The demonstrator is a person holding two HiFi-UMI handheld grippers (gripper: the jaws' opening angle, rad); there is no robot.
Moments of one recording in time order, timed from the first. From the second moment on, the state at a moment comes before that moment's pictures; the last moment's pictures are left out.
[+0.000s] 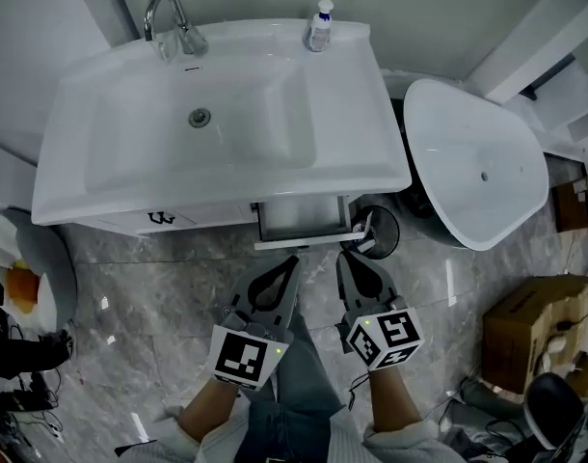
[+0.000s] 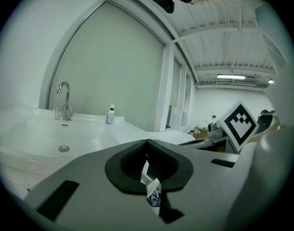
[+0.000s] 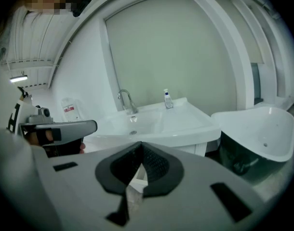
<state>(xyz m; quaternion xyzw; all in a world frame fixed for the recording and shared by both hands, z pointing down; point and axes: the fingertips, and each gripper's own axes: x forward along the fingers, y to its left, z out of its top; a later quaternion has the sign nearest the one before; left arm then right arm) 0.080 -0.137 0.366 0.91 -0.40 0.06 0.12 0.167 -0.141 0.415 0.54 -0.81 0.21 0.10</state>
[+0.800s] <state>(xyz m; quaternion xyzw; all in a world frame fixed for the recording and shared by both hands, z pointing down) 0.086 -0.123 0.506 0.90 -0.39 0.12 0.15 0.172 -0.138 0.551 0.56 -0.79 0.24 0.12</state>
